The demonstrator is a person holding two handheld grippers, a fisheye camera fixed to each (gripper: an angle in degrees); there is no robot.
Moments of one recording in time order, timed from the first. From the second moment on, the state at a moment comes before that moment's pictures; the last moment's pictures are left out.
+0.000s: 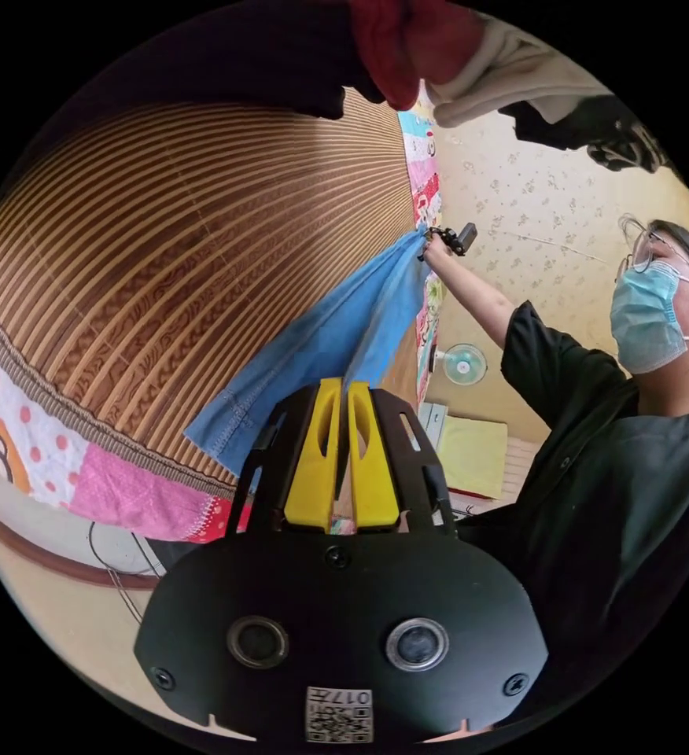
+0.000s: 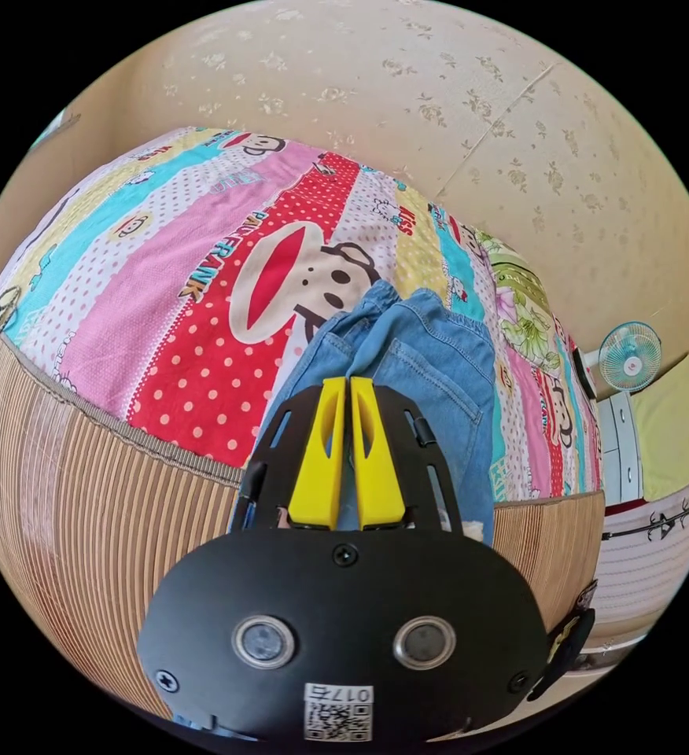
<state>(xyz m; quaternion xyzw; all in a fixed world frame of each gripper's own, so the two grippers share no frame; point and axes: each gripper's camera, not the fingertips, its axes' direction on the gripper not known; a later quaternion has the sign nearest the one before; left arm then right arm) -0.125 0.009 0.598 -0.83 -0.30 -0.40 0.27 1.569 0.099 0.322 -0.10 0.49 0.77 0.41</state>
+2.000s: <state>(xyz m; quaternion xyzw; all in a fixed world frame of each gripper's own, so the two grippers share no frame) 0.060 0.085 0.561 -0.93 -0.04 -0.30 0.19 0.815 0.229 0.255 0.25 0.03 0.84 0.48</state>
